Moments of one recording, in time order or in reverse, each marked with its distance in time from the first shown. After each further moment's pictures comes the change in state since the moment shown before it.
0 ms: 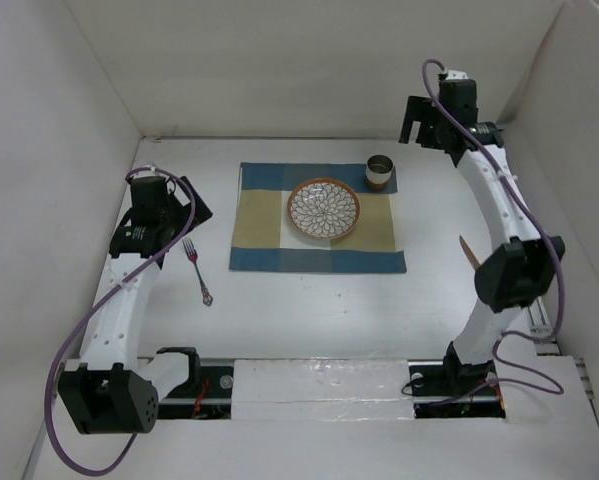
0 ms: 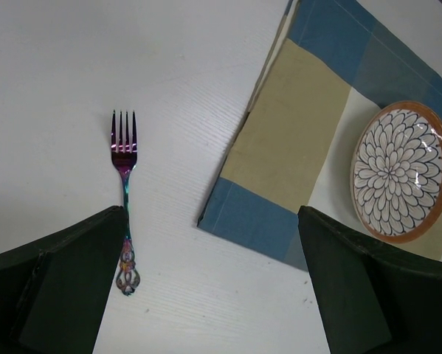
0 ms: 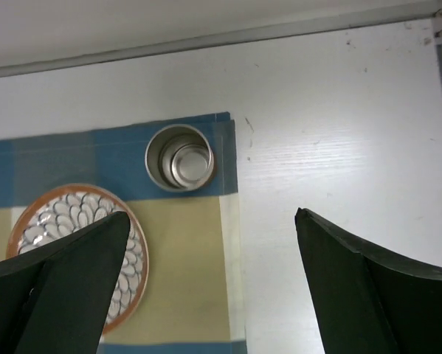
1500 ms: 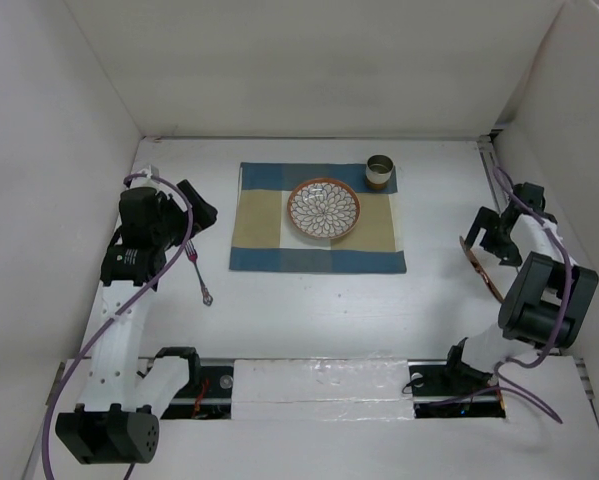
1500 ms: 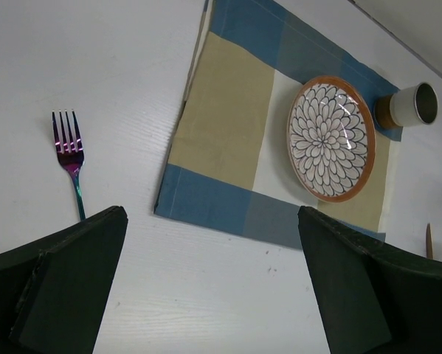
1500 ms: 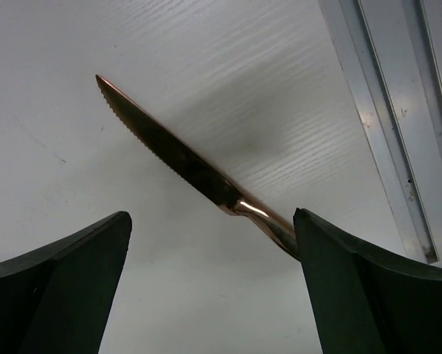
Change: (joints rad) left arm 0.000 -0.163 -0.037 0.017 0.162 0.004; right arm -0.549 -0.340 -0.934 0.063 -0.137 -0.102
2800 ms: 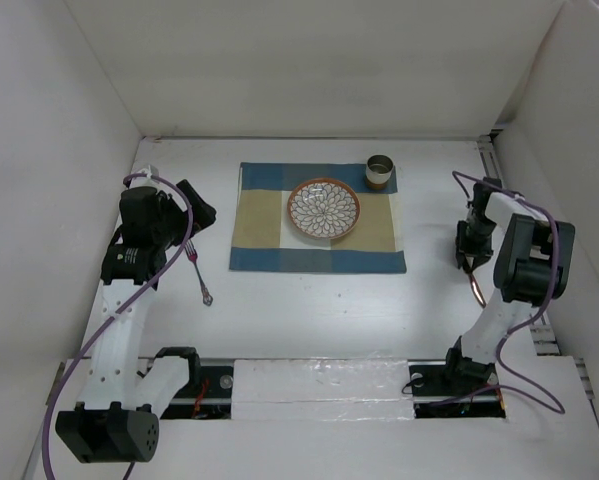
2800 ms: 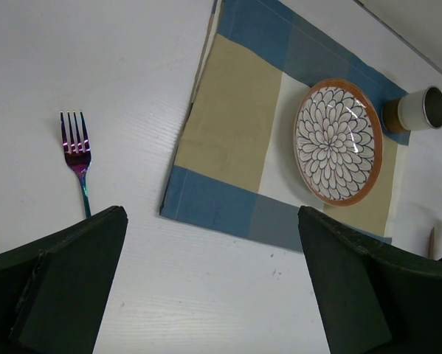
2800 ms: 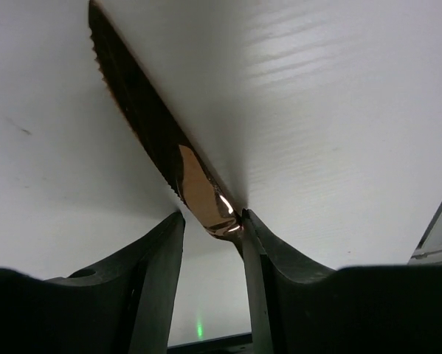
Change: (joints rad) left arm 0.000 0.008 0.000 -0.001 -0.018 0.004; right arm 0.153 0.319 0.191 -0.232 0.080 -0.121
